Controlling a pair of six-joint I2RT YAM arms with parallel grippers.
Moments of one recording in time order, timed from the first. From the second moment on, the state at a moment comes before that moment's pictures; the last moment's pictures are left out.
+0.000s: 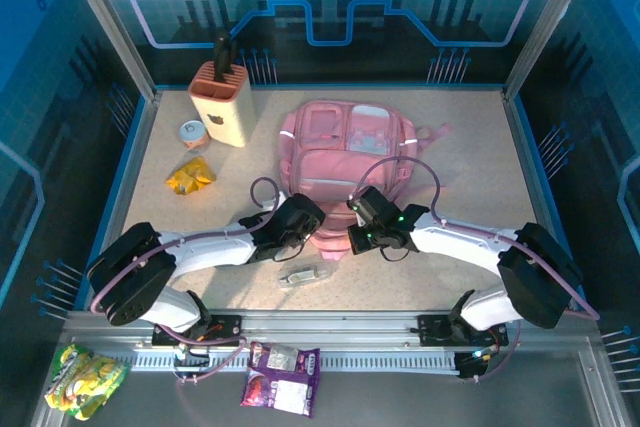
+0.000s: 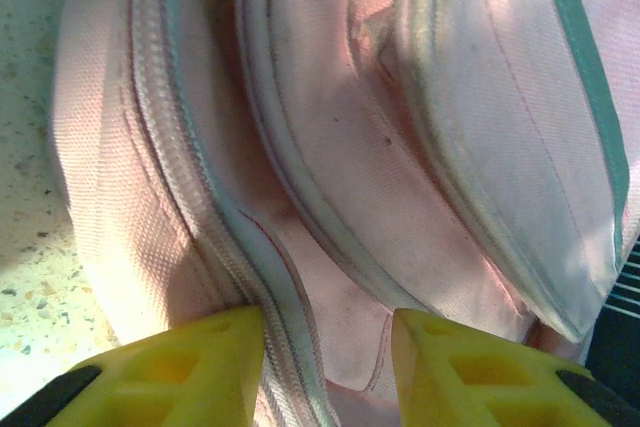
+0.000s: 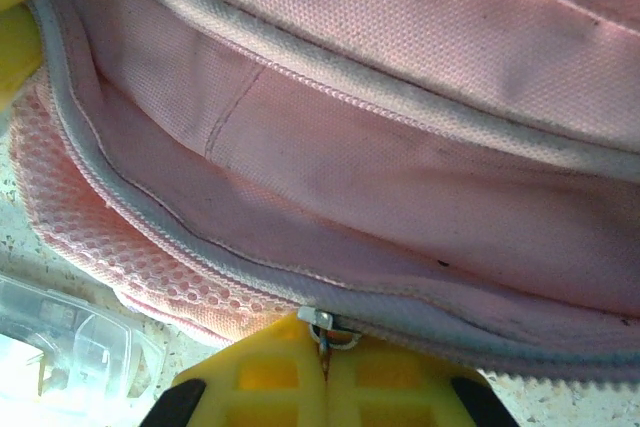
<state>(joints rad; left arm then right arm) -0.84 1.46 0.66 -0.02 -0.21 -1.55 0.80 1.41 0.76 -0.42 -0.03 0.47</state>
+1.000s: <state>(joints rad) -0.88 1.50 0.74 -0.19 -0.31 -1.66 0.80 1.38 0.77 -0.48 0.03 0.47</state>
